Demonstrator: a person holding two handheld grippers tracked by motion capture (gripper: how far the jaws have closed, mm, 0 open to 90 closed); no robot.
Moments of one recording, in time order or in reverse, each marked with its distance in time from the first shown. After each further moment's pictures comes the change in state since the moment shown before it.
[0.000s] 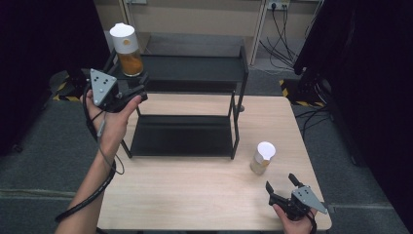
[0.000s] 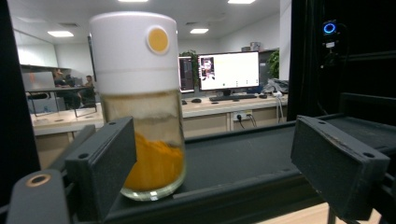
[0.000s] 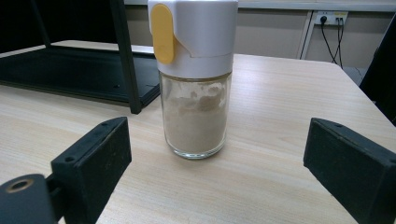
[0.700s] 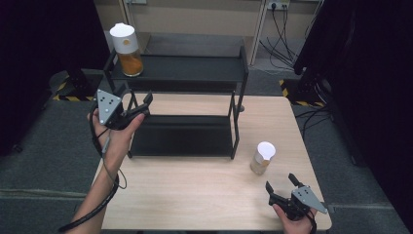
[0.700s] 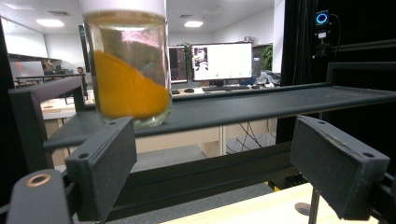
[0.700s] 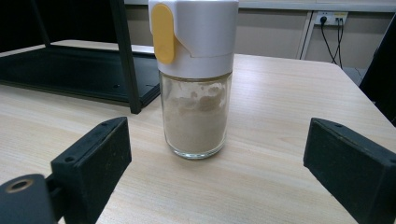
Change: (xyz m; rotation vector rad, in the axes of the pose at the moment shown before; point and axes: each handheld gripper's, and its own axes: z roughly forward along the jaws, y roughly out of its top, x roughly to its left) left arm -0.003 -0.042 -0.017 0.022 -0.024 -0.024; right arm 0.000 0.000 0.000 0.000 -0.001 -0.005
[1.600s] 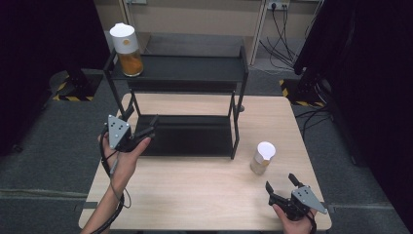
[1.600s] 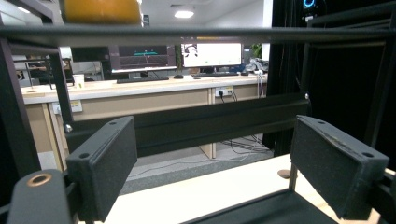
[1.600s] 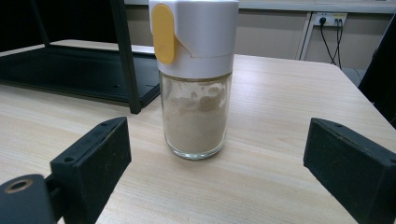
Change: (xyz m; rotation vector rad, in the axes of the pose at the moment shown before) left arm -0.010 -0.054 -0.024 0.035 -0.042 -0.006; right arm 0.001 0.000 0.000 -0.001 -0.002 -0.001
